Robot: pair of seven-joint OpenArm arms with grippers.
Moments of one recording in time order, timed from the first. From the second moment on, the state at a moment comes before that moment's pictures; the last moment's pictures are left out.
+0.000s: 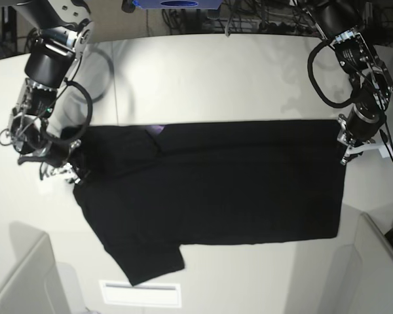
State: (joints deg) left arm 4.6 -10.5 -36.2 92.3 -53.6 8.4 49.4; right arm 14.0 9.9 28.3 67.0 51.1 8.7 -68.1
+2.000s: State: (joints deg) left arm 8.3 -6.7 -42.5 83.5 -47.7 4.6 45.3; right arm 0.2 0.2 46.9 71.8 56.4 0.8 -51.7
